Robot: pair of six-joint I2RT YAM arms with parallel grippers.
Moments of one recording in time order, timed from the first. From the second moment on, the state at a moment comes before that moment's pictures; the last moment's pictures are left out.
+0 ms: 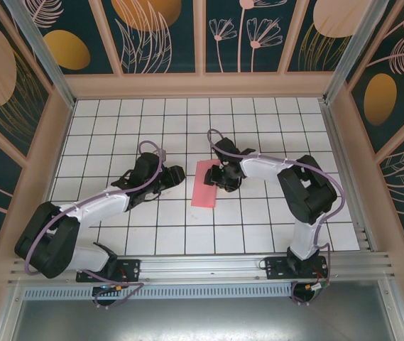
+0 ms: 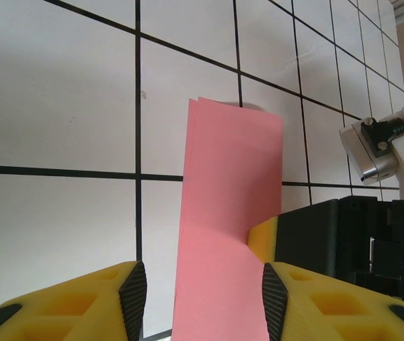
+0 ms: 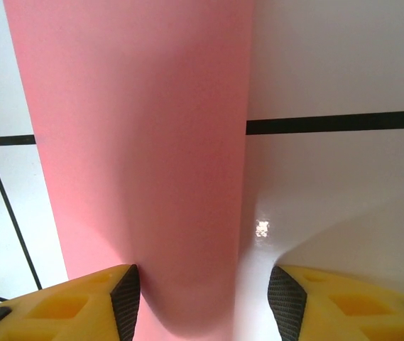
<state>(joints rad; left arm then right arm) -0.56 1.36 0.63 0.06 0.17 -0.84 0.65 1.86 1.13 -0.48 -0.23 0.76</state>
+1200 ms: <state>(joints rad) -0.56 1.40 0.63 0.06 0.19 -0.83 0.65 1.93 1.24 -0.63 -0.22 0.72</state>
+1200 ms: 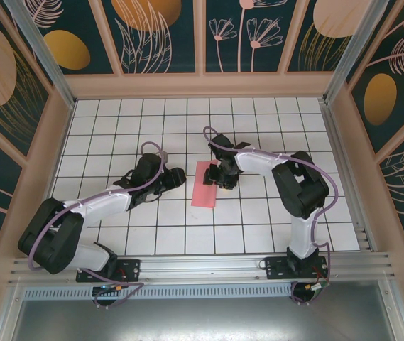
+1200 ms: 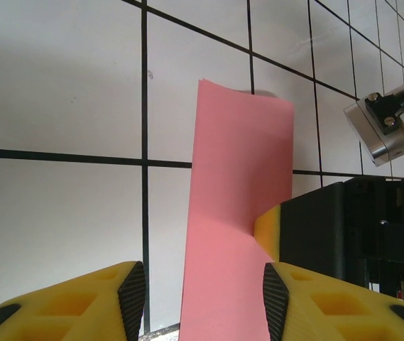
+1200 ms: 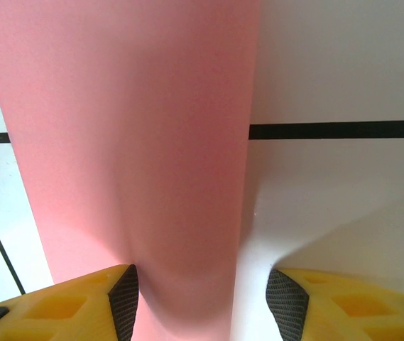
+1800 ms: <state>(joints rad) -0.56 1.42 0.63 0.06 0.20 -0.83 0.64 1.95 1.26 -0.65 -0.22 0.71</state>
